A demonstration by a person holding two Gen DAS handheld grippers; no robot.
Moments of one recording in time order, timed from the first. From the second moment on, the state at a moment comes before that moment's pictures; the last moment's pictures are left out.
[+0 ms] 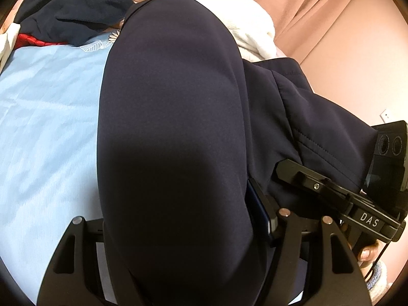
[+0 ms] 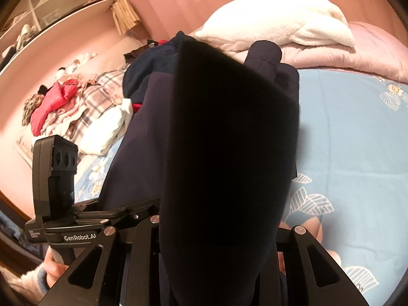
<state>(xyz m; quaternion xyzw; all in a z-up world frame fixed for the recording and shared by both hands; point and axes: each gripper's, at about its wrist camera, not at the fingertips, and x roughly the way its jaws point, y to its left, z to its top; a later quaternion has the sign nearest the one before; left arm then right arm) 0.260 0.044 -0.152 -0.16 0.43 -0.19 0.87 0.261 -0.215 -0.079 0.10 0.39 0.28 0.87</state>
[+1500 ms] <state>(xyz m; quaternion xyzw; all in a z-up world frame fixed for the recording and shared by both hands) 0.161 0.041 -0.167 -0.01 0.42 -0.09 0.90 0.199 -0.256 -0.071 0.02 0.34 0.14 0.93</state>
